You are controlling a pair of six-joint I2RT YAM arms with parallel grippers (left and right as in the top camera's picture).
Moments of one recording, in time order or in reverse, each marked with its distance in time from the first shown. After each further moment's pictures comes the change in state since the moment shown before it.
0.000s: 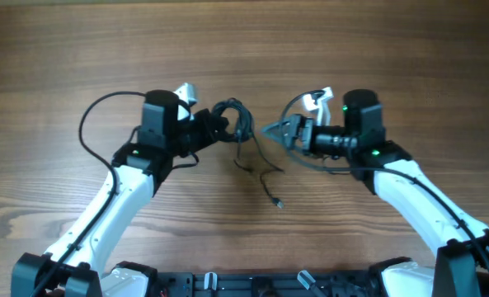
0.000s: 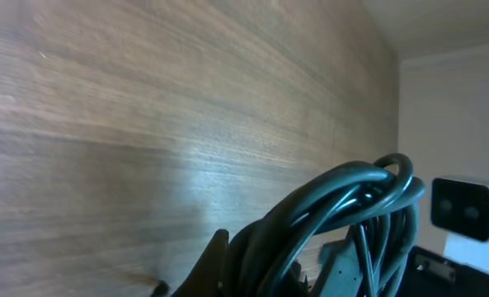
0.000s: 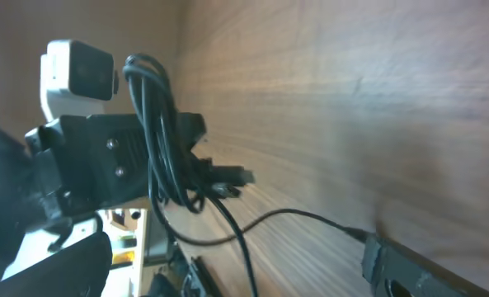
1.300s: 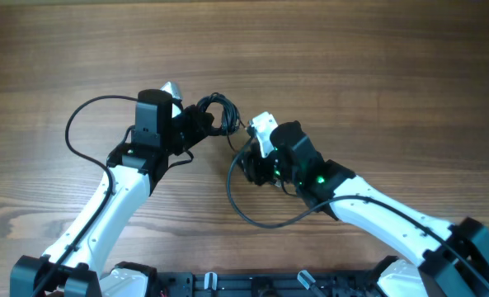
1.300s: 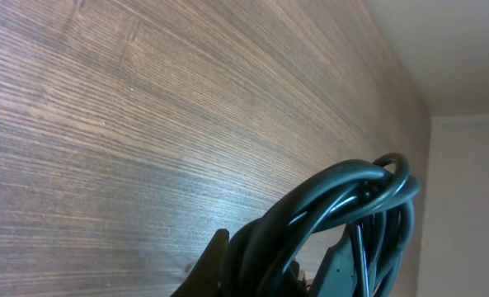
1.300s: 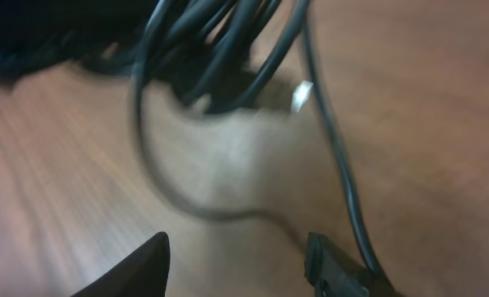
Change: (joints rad) left arm 0.024 -0.006 0.000 -0.026 -0.149 -0.090; right arm 0.462 0.053 0.000 0.059 0.728 -0.431
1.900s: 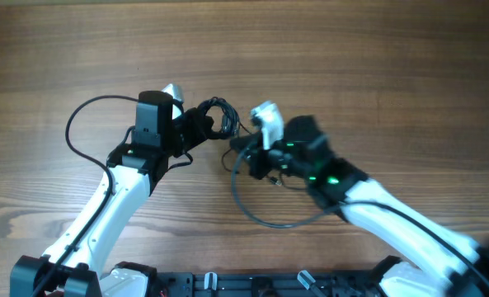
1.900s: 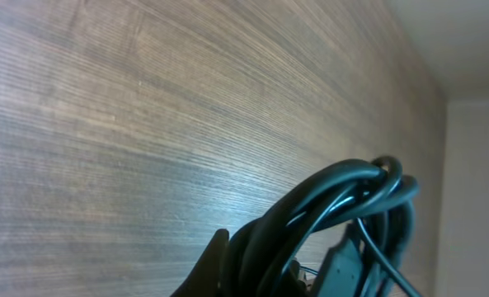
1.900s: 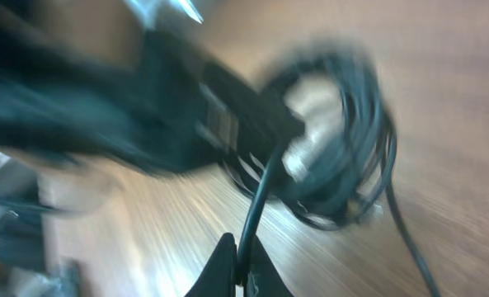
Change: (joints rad) left arm 0.000 0.000 0.000 -0.031 -0.005 0.079; right arm -0.051 -0.143 0.000 0.106 -0.238 0.136
